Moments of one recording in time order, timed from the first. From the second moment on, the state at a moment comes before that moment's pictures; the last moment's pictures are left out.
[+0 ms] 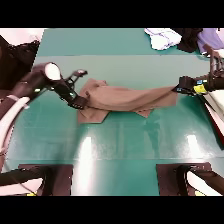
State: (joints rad) left arm -0.33 -1.38 1.29 1.27 -1.37 -1.41; right arm -0.07 -1.03 1.18 -1.13 1.31 1.59
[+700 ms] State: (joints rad) left arm -0.33 -0.85 1.95 1.40 -1.46 -1.46; right arm -0.07 -0.65 1.51 -1.09 1.31 1.61
